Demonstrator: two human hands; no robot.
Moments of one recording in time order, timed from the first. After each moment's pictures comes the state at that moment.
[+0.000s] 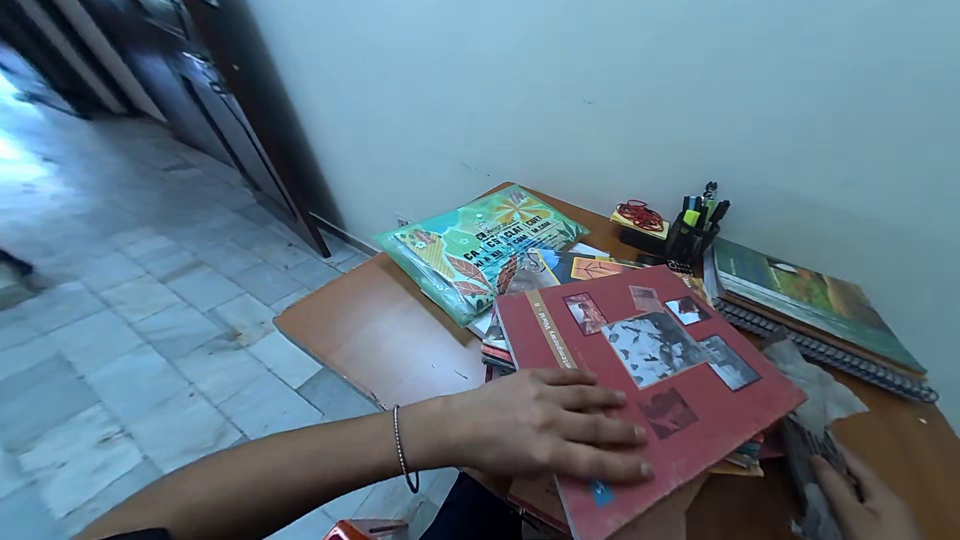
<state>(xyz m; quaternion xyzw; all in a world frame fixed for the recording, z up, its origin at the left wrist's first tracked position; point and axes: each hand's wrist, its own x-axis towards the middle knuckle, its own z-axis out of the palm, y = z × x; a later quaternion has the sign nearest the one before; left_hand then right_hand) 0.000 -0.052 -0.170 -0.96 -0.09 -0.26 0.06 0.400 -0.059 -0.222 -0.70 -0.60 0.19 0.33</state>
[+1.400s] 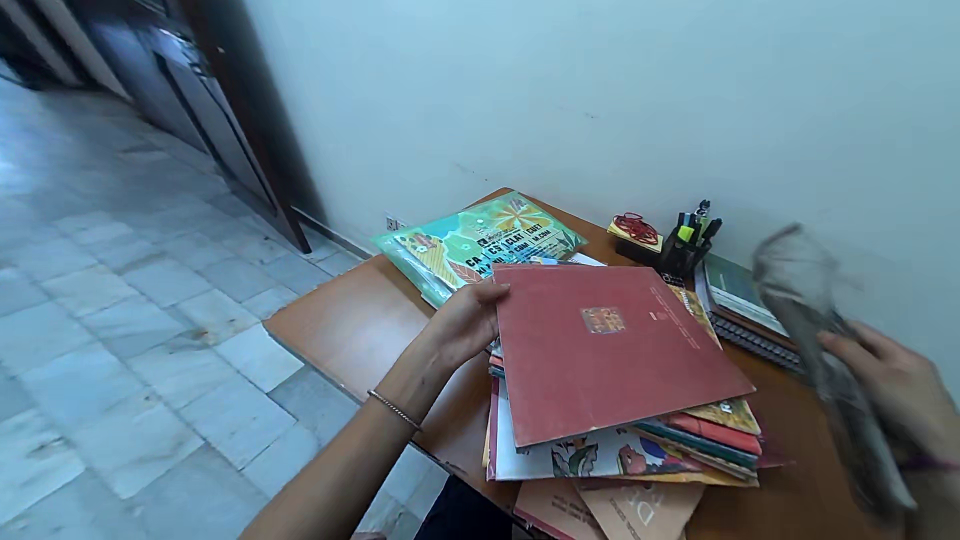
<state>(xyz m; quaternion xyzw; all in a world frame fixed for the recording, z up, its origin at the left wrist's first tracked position) -0.042 -0.012 -0.144 -0.19 -0.40 -0.63 -0.64 0.348 0.019 -0.095 -0.67 -0.61 0.15 0.40</state>
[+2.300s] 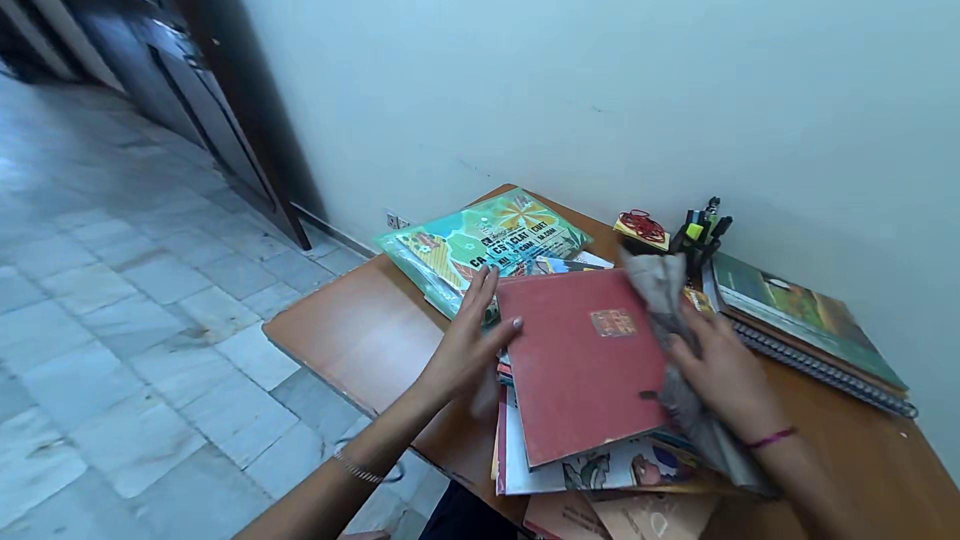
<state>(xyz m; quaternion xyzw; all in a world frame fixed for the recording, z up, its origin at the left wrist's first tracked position) -0.059 -0.033 -0.186 -0.61 -0.54 -0.51 -0.27 0.234 0.018 -0.129 -0.60 -0.77 0.08 0.20</state>
